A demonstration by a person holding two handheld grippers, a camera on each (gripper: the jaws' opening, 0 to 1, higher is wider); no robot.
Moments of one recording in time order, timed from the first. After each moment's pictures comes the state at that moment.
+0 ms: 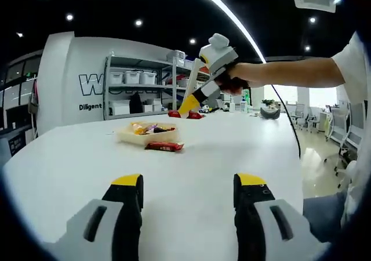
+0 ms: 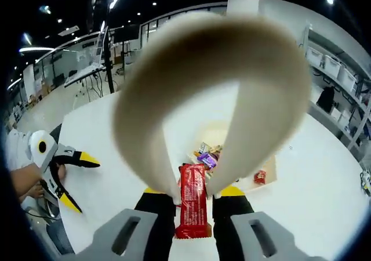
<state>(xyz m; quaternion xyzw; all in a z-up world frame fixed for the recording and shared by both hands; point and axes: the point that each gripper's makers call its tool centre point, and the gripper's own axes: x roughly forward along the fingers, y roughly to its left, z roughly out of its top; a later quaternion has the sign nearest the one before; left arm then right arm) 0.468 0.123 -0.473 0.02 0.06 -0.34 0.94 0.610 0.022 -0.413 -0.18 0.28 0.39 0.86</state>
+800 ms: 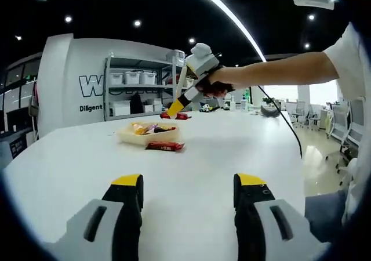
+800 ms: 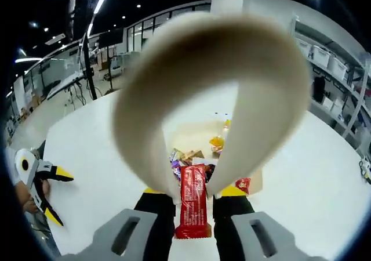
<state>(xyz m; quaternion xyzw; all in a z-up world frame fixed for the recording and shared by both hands) 0.469 0.122 -0.472 0.03 0.06 -0.33 0.94 0.678 0.010 -0.430 -0.15 0.29 0.35 0.88</state>
